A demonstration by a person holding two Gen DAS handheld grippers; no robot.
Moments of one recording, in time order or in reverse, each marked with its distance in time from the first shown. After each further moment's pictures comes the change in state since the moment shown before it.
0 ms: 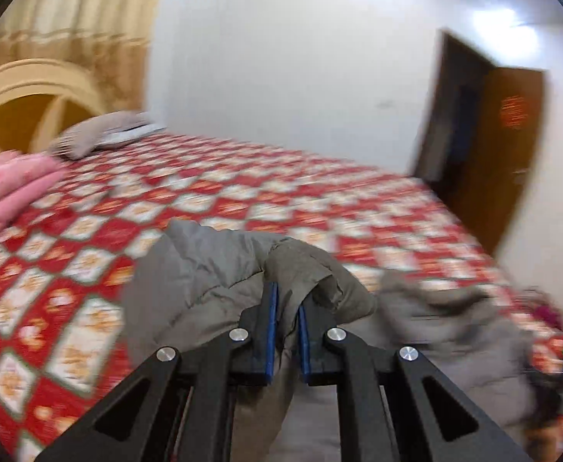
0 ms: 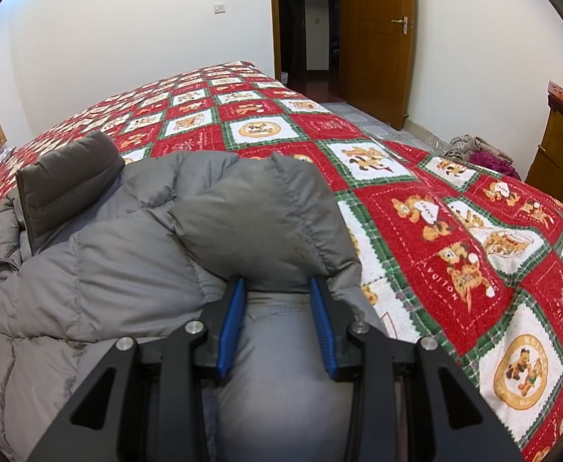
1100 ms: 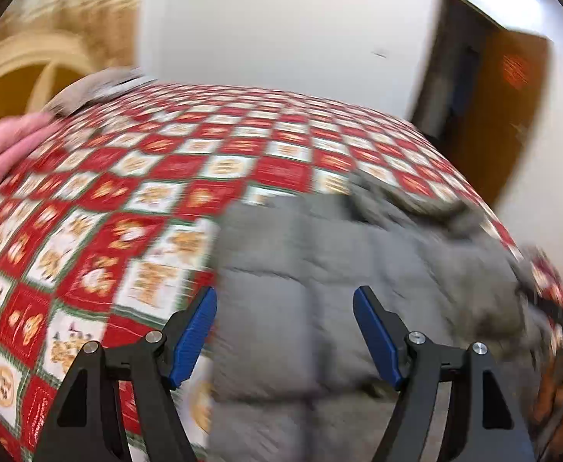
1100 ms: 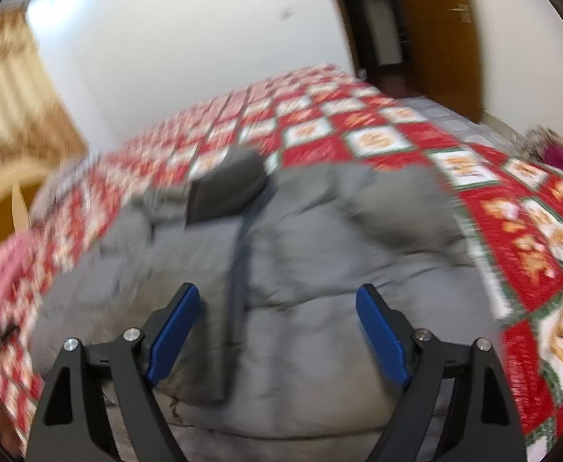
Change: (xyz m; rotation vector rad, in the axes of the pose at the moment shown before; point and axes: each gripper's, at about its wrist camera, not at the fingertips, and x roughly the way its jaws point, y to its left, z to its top) left arm 0.011 -0.027 -0.080 -0.031 0.200 0.099; right arm -0.056 0.062 -0.004 -0.045 0.024 0.352
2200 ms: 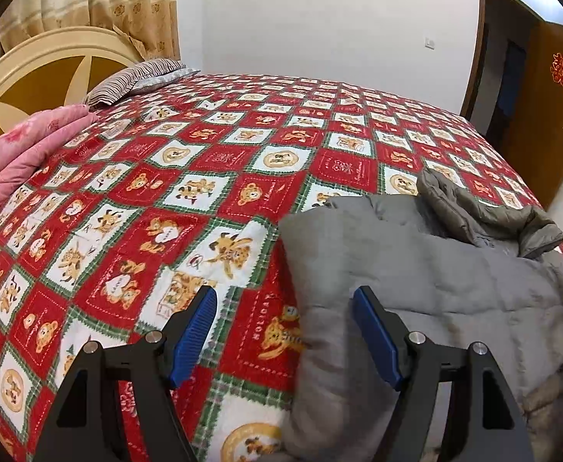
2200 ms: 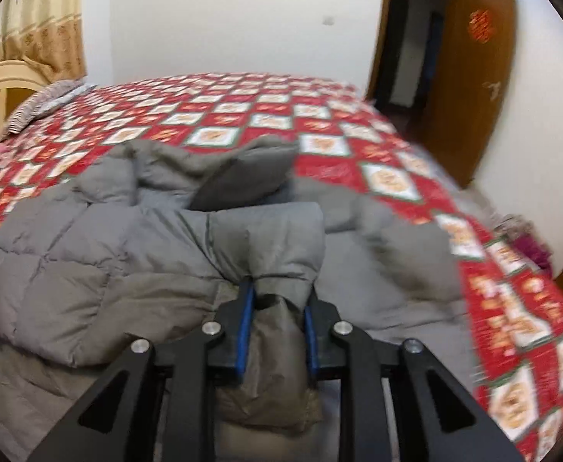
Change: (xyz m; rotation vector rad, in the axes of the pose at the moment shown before) left arm 0.049 0.007 0.004 -0.008 0.029 0.178; right arm 0.020 0.048 0.010 -0.293 -0.007 -0.226
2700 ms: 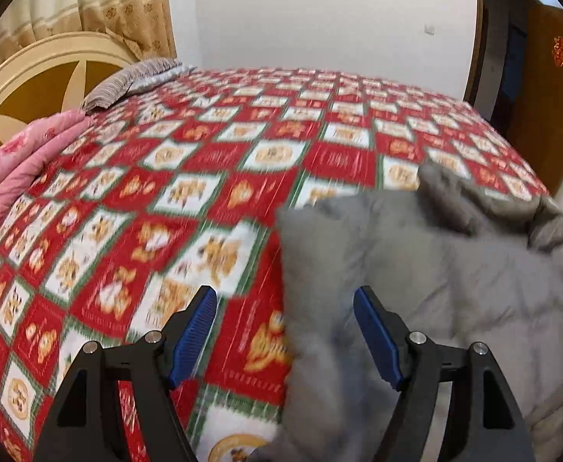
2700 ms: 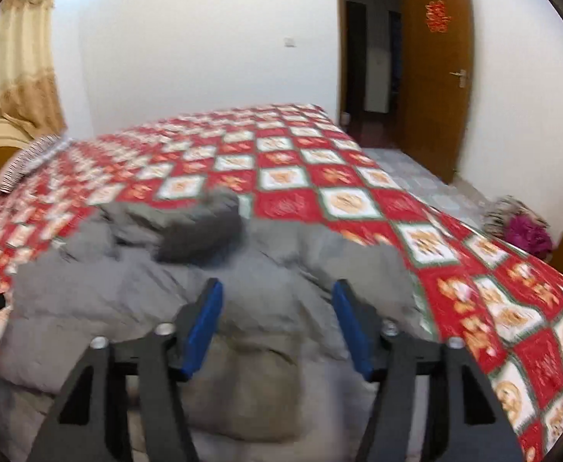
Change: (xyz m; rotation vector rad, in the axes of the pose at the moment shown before) left arm 0.008 -0.018 0.016 0.041 0.023 0.035; right arm -0.020 -0.033 0.018 0.150 -0.109 0.053
